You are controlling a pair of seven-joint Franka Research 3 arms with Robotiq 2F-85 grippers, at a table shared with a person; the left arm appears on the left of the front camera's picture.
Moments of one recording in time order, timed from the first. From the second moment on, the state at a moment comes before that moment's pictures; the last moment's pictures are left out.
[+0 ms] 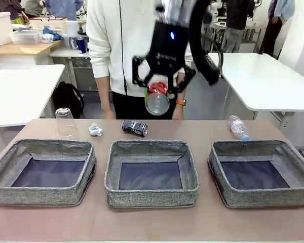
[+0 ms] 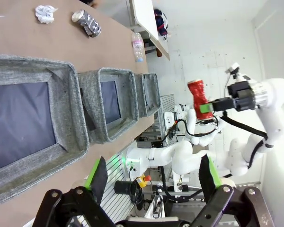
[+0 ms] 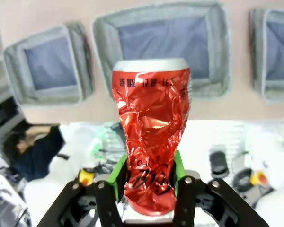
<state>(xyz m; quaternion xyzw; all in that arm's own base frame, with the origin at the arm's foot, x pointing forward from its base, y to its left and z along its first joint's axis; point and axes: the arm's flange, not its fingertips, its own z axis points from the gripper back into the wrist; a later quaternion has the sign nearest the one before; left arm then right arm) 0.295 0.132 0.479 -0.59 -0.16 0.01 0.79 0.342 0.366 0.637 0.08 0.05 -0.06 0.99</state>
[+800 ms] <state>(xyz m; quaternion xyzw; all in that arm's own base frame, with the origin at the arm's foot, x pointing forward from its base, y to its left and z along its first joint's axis) 0.295 0.132 0.479 -0.59 -0.16 0.01 0.79 0.311 0.390 0.741 0.04 0.00 -0.04 1.00</state>
